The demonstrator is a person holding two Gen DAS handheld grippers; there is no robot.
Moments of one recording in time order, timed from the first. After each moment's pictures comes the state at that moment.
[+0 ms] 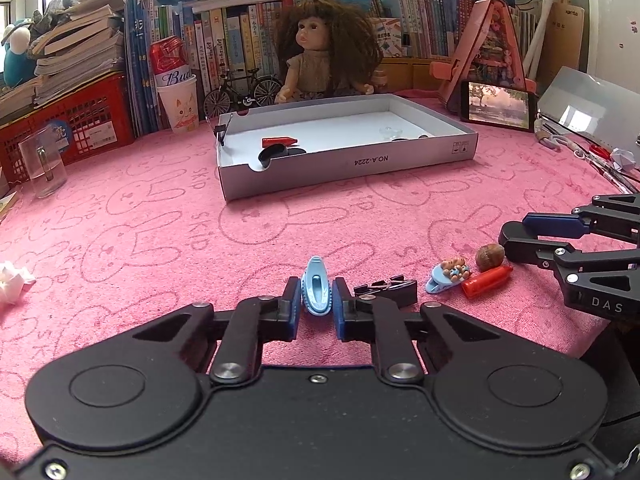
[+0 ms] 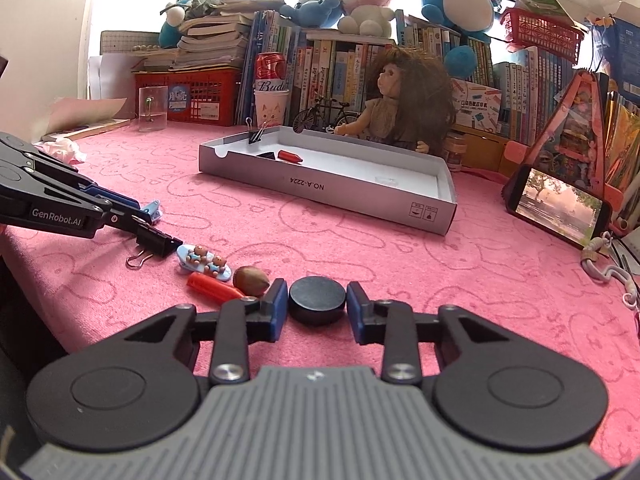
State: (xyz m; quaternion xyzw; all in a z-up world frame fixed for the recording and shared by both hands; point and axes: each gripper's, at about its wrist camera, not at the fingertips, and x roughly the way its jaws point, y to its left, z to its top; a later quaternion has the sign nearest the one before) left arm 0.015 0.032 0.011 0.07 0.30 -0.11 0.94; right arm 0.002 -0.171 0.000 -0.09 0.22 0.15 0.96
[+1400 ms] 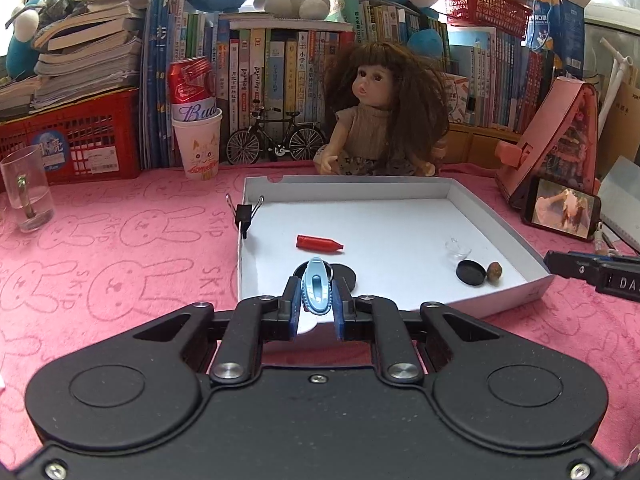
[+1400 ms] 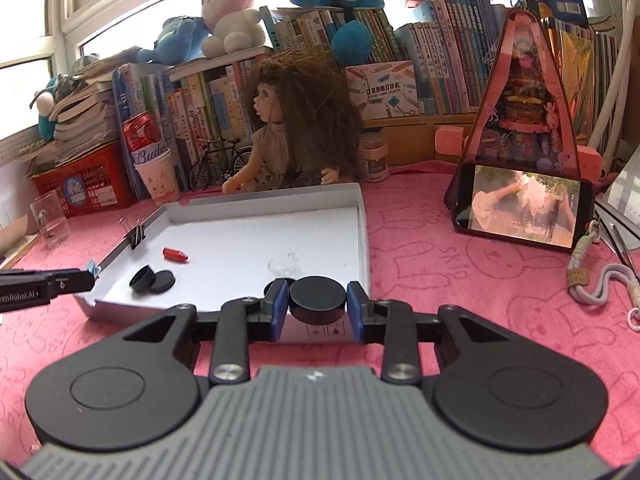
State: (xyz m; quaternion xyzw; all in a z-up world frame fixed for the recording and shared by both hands) left arm 0.168 0.041 0.052 0.00 0.28 -0.08 0.96; right arm 0.146 -0.228 0.049 0.07 0.25 0.06 0.96
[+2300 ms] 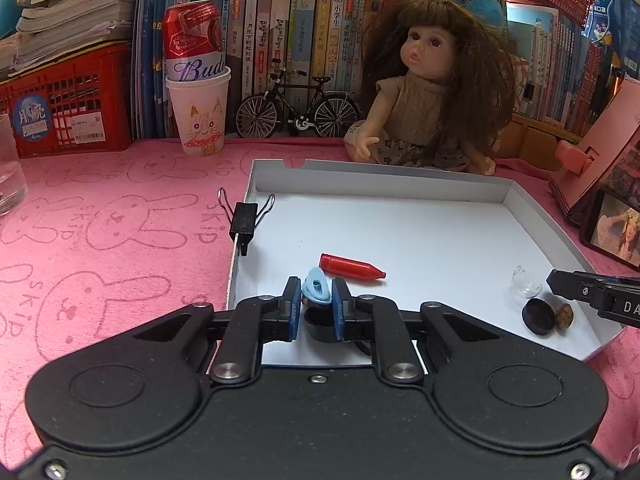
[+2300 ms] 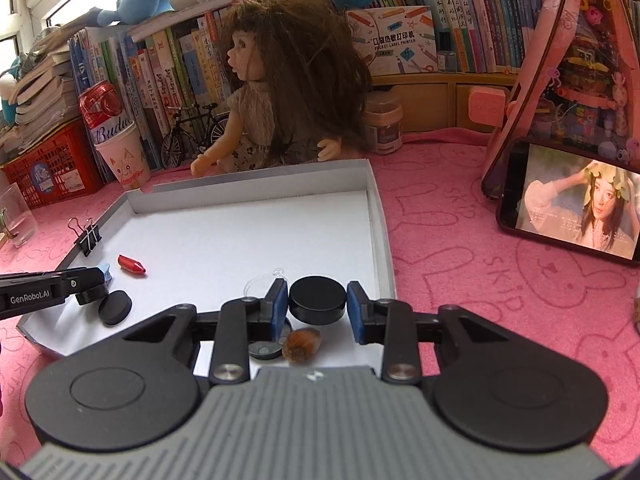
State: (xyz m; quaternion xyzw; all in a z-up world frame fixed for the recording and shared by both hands) left arm 0.267 0.039 0.020 -0.03 0.33 -0.04 0.94; right arm 0.237 -0.215 0.023 0.07 0.32 0.05 0.94
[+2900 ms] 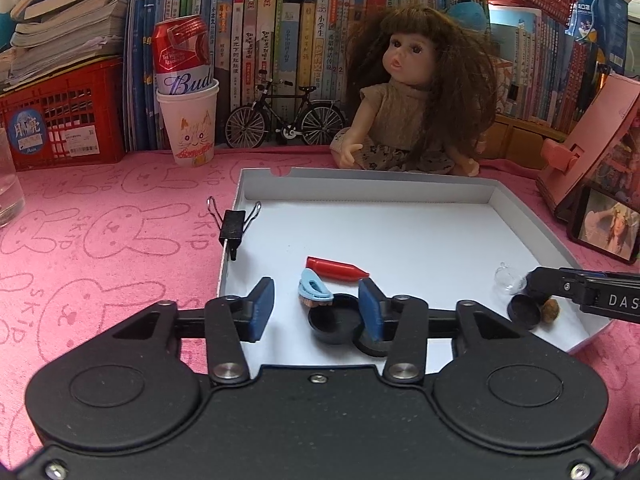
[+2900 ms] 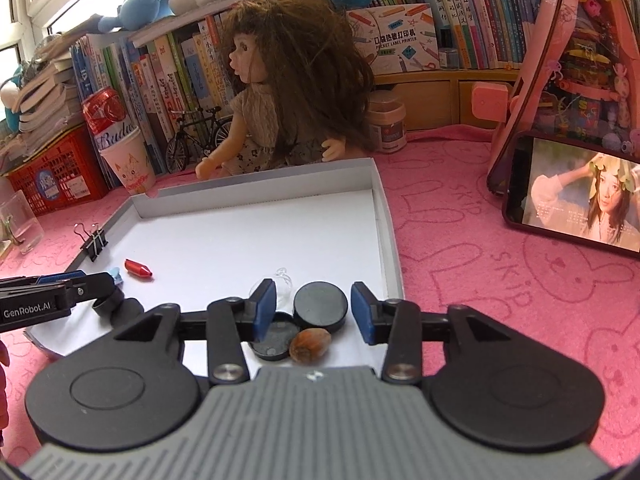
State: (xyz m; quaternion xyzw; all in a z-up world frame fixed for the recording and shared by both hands) left arm 0.253 0.033 0.028 -0.03 0.31 -0.06 0.95; right arm 0.234 -0.216 0.024 0.08 0.31 0.06 0.94
